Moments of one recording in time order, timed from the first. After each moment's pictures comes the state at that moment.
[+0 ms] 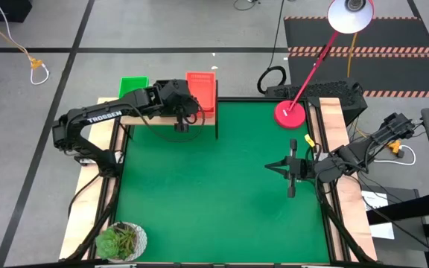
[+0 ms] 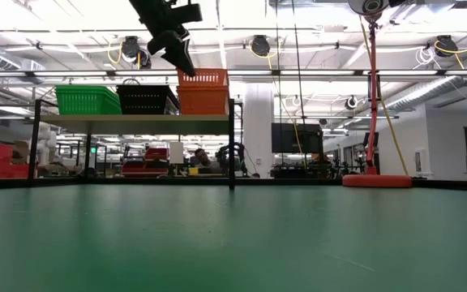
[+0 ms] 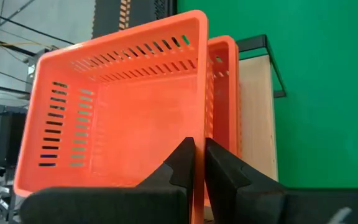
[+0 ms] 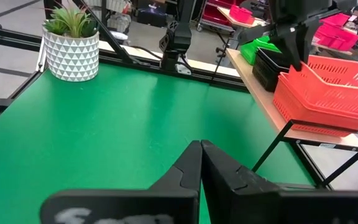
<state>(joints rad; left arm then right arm) 0.37 1.47 1.41 -0.75 -0.22 0.62 0.52 0.81 0.72 -0.27 0.63 0.01</state>
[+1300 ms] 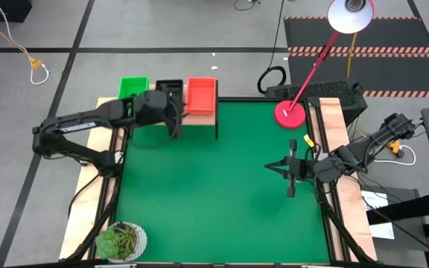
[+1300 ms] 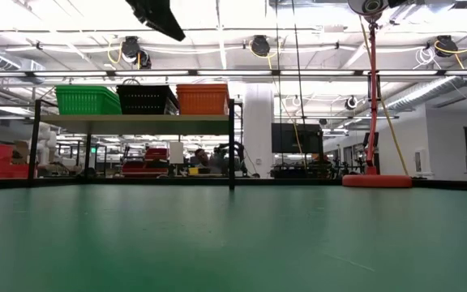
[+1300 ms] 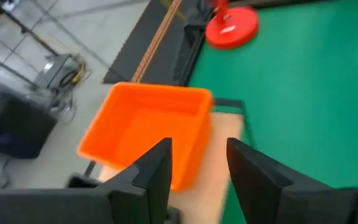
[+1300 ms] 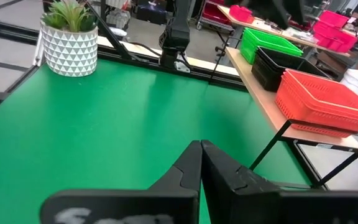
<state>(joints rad) 0.23 1.24 1.30 -0.65 -0.32 0.24 0.51 0.82 0.71 -0.28 0.63 0.00</state>
